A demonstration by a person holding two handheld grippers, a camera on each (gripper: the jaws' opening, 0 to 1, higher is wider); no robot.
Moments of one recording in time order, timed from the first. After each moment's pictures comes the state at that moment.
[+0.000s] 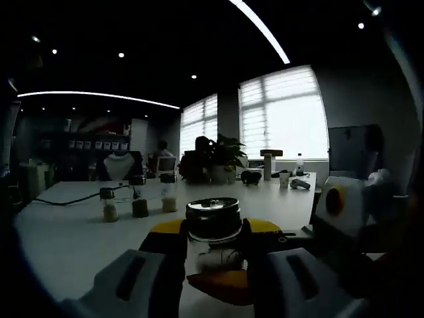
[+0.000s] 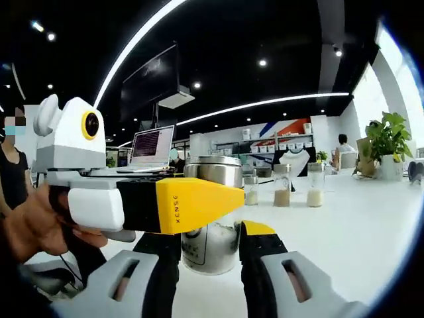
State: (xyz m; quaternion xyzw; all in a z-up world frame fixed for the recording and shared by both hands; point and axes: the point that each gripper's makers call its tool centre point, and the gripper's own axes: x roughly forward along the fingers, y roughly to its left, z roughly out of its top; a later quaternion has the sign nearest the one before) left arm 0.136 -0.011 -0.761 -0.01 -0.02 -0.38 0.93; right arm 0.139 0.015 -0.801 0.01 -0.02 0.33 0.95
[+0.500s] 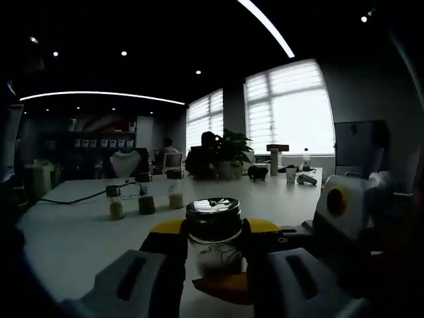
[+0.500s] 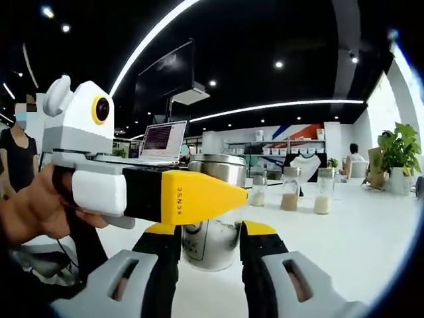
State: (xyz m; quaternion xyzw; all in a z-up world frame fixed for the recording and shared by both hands) left arm 0.149 -0.003 -0.767 0.00 -0.01 -0.36 0.93; right arm 0.144 0.016 -0.809 -0.03 -0.01 0.36 0.93
